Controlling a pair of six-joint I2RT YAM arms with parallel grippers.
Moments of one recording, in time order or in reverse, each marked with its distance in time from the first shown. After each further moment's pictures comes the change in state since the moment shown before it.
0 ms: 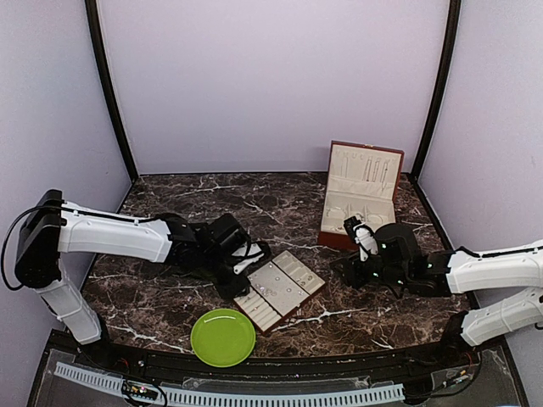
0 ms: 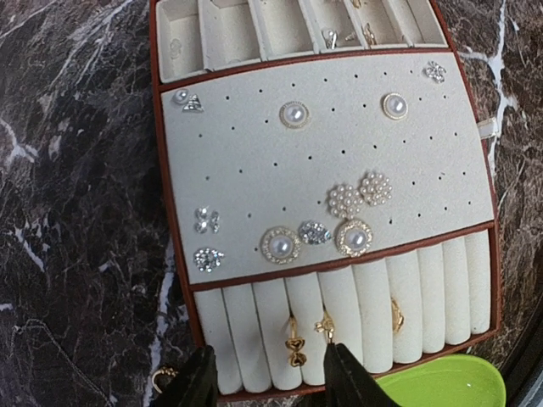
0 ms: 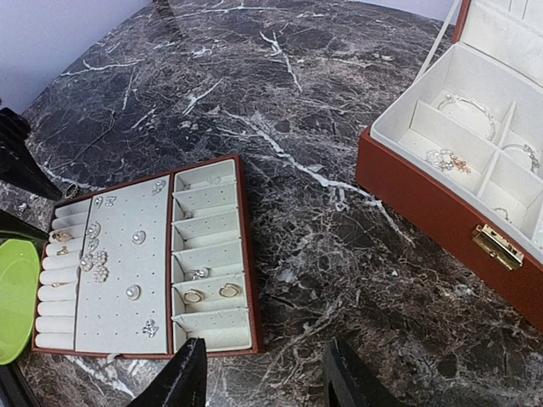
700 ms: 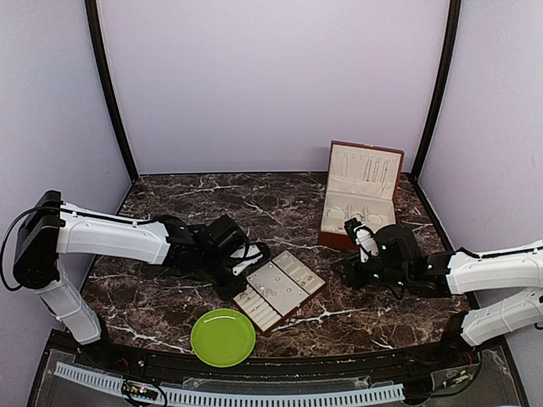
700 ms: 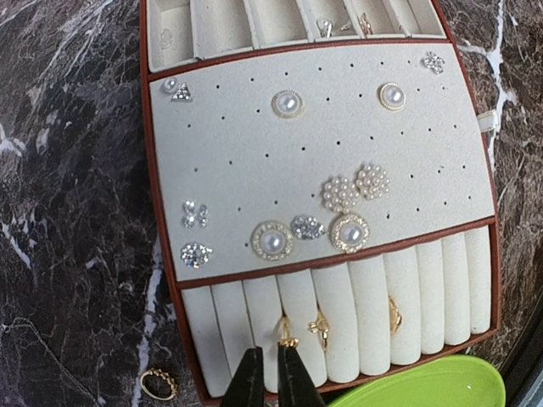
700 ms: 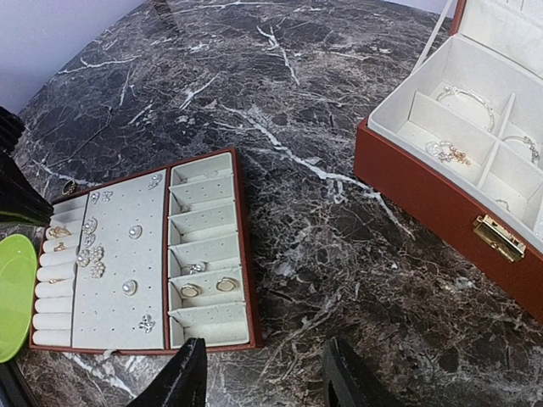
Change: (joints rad) left arm 0.000 -0.025 -0.030 0.032 0.014 -0.011; right arm 0.000 -0.002 -0.009 0.000 0.001 0.009
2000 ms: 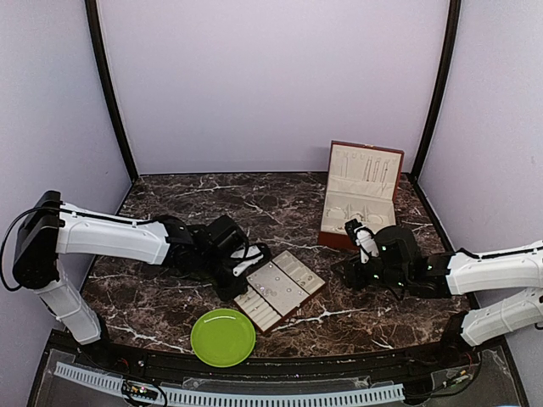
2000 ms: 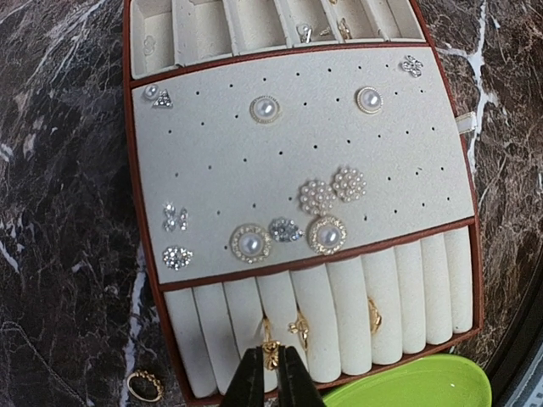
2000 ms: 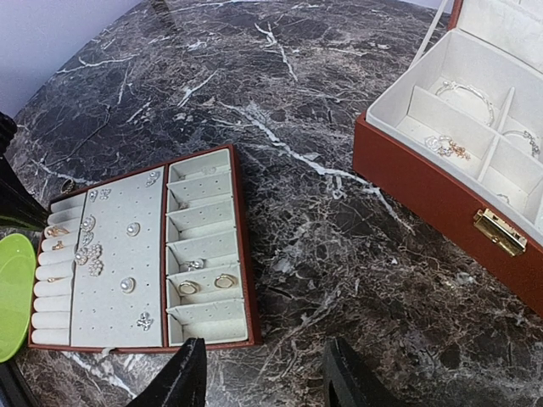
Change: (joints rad) left arm 0.000 0.000 -0.003 0.003 0.051 0.000; right arm 0.000 0.000 -0.008 0.001 0.000 0.010
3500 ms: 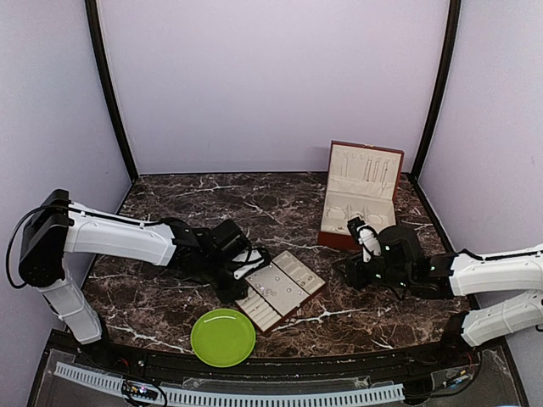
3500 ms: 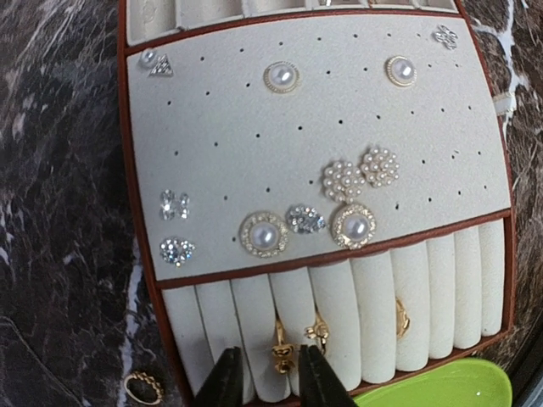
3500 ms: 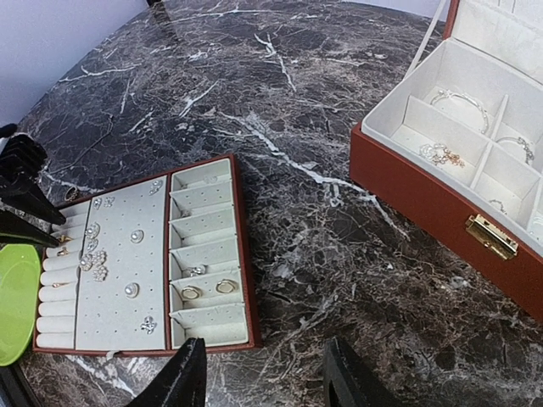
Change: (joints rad) left arm 0.000 0.046 0.006 -0.015 -0.039 -0.003; right arm 0.000 -0.029 -0.009 0.005 0.008 0.001
